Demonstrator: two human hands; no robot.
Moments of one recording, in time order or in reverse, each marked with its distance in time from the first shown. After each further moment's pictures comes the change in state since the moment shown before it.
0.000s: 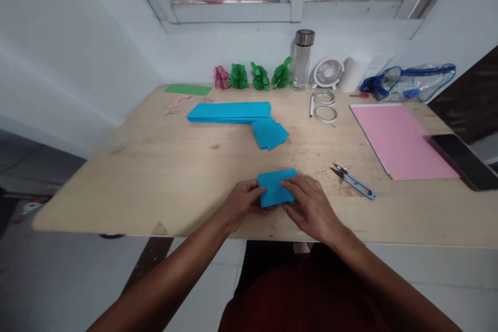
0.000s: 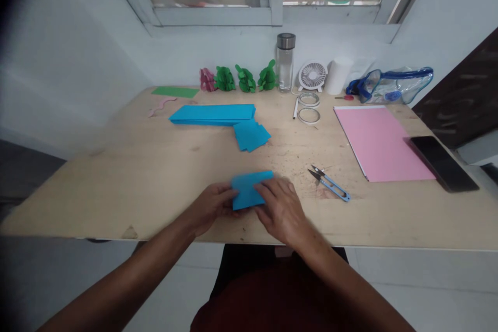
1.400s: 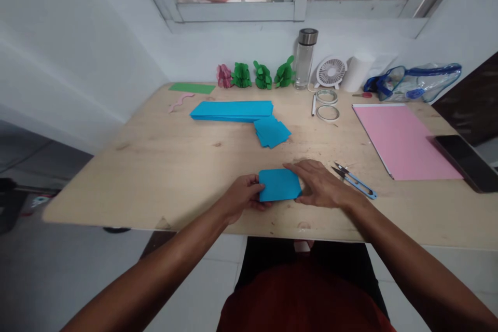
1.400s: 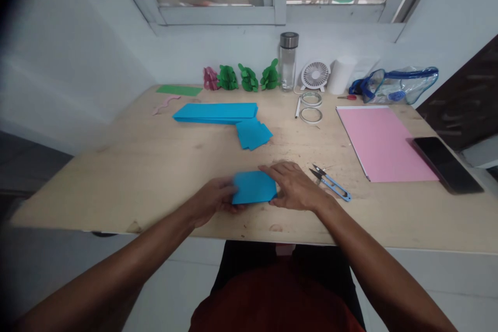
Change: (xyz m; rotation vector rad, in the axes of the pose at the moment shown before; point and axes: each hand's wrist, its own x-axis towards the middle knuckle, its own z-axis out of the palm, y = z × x) left_hand 0.002 0.011 -0.004 0.105 0.015 -0.070; right_hand 0.032 0.051 -0.032 0.016 -0.354 -0.145
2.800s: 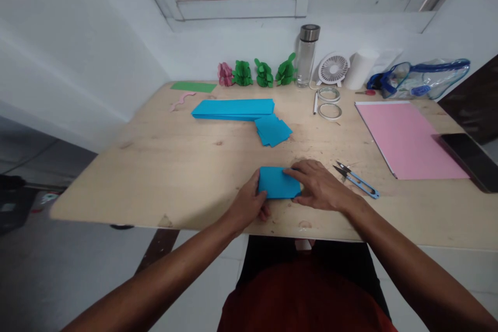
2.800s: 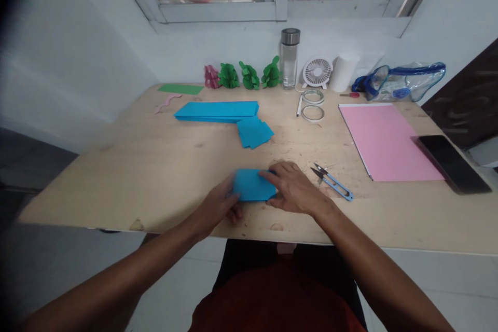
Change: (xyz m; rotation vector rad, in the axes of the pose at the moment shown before) left_hand -0.007 -0.017 0.016 0.163 0.070 0.191; right_hand 0.005 -0.009 0.003 -0.100 0.004 -0.019
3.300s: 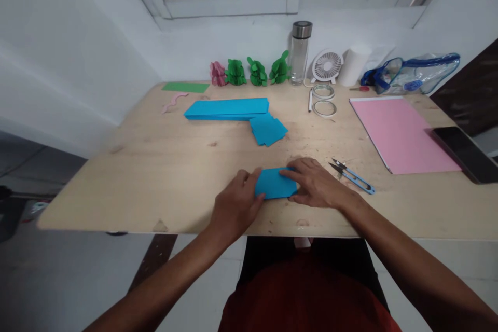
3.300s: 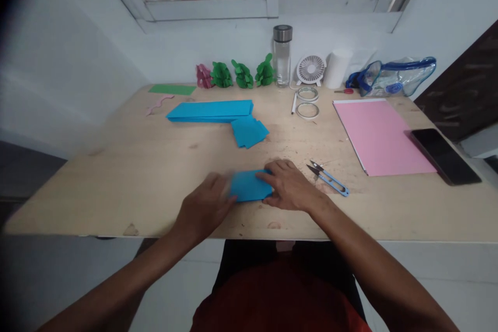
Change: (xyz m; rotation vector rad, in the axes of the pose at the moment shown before) left_hand -0.007 -0.005 -0.015 1.122 0.338 0.587; right_hand 0.002 -0.002 -0.001 -0.019 -0.047 0.016
